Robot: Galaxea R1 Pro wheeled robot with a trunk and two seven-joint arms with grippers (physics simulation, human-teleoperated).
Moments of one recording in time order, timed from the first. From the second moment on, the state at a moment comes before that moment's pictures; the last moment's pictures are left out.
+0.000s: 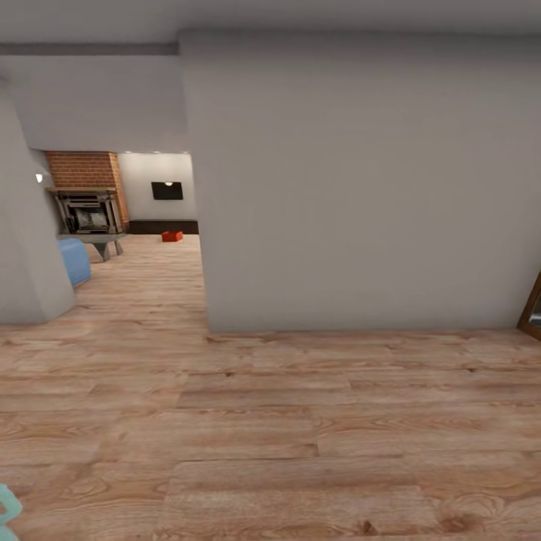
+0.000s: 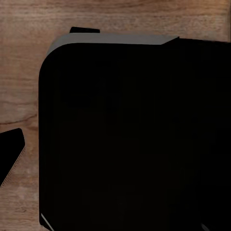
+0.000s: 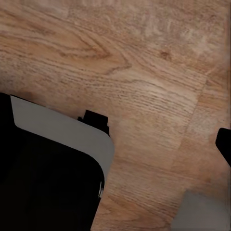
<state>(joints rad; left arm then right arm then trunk) 0.00 -0.04 0.01 -0.03 0.08 -0.04 0.00 -0.16 -0.03 0.53 0.03 -0.16 -0.15 -0.01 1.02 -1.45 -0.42</state>
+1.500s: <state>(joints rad) 0.00 -0.04 0.01 -0.03 0.08 -0.05 0.01 -0.16 -0.03 0.53 0.03 -0.17 -0.16 -0.01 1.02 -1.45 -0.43</state>
